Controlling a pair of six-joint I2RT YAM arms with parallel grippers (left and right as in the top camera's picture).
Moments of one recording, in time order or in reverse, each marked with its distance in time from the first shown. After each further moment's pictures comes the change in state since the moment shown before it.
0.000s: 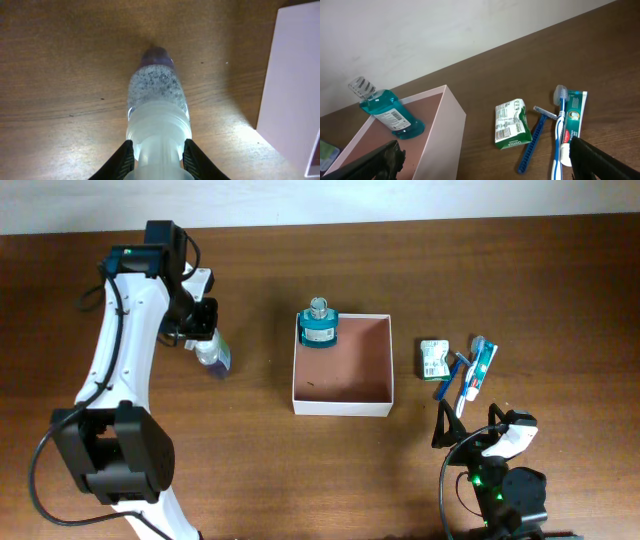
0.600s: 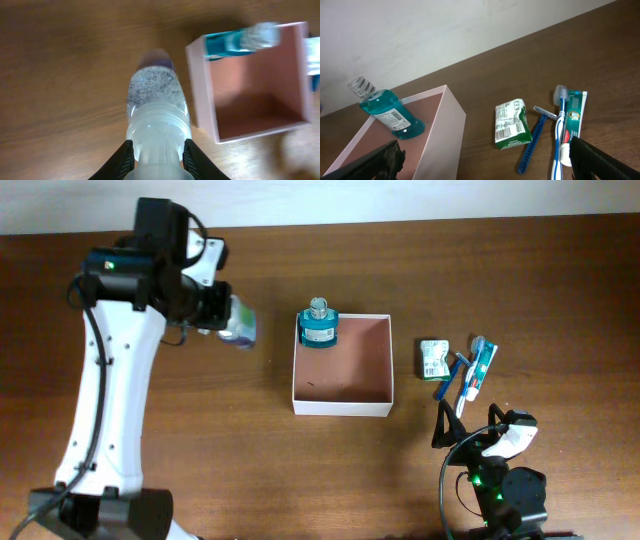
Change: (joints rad) left arm -0.117 -0.226 0.095 -0.039 0.085 -0.048; right arm 0.000 0.000 0.000 0.000 0.000 0.000
